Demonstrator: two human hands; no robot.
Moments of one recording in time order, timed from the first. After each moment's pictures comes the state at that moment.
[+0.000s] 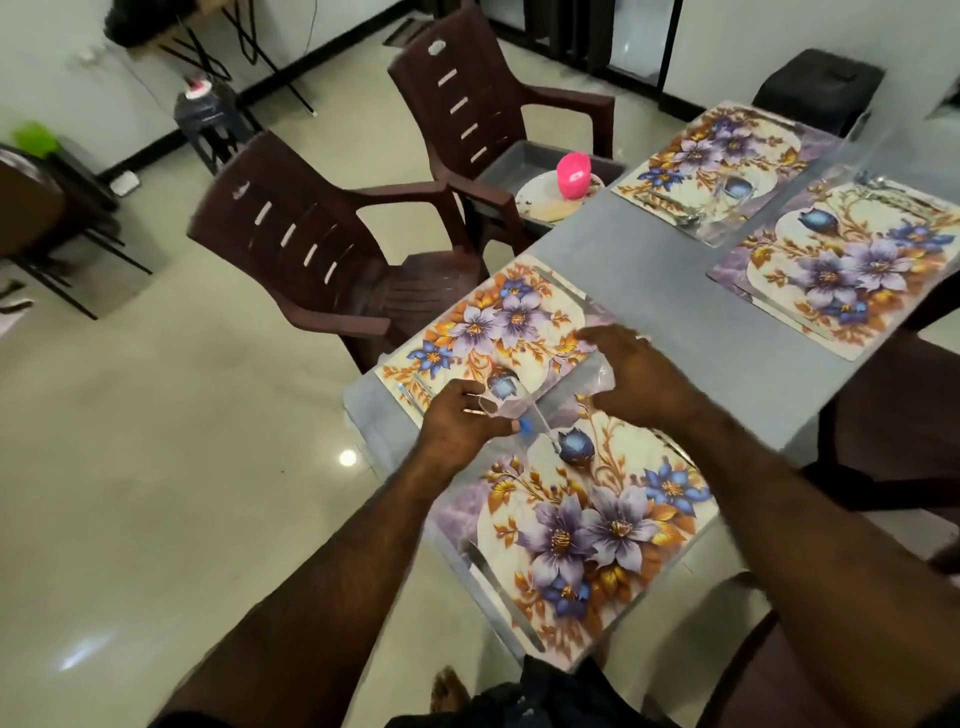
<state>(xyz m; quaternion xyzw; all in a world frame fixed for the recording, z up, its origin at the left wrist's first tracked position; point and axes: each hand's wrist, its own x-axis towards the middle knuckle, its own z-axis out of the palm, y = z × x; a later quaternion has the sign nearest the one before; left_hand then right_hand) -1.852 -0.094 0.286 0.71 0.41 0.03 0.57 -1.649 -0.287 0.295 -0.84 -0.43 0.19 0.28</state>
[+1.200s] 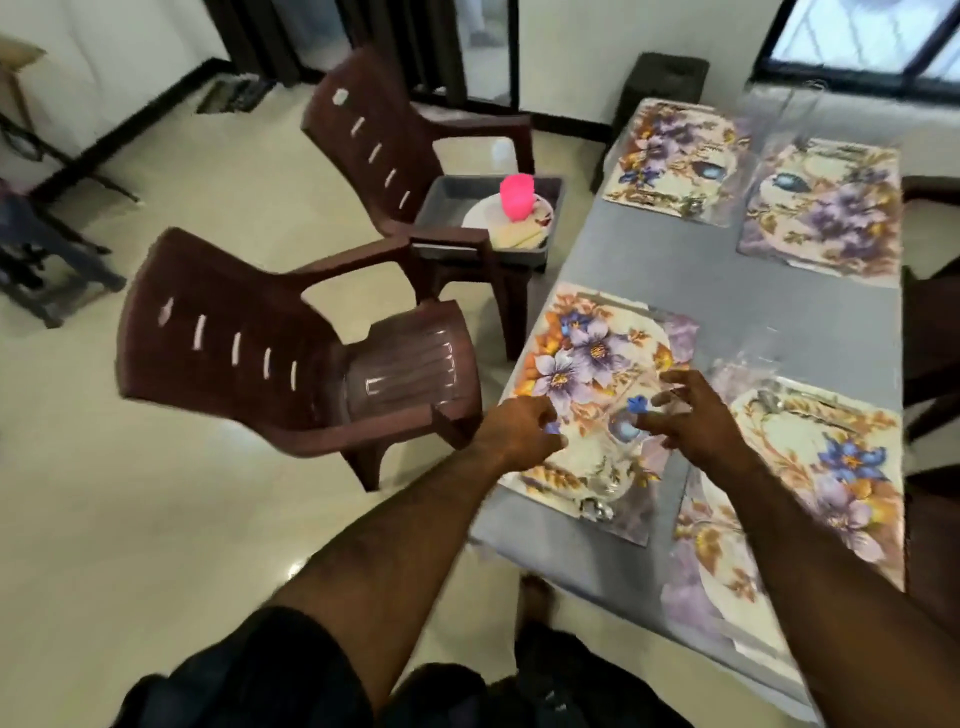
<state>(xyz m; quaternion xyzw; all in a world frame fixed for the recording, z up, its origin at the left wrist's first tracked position) -1.783 0.192 0.226 0.94 0.00 -0.19 0.30 -1.758 -0.078 0.238 -0.81 0.10 0.15 0.55</state>
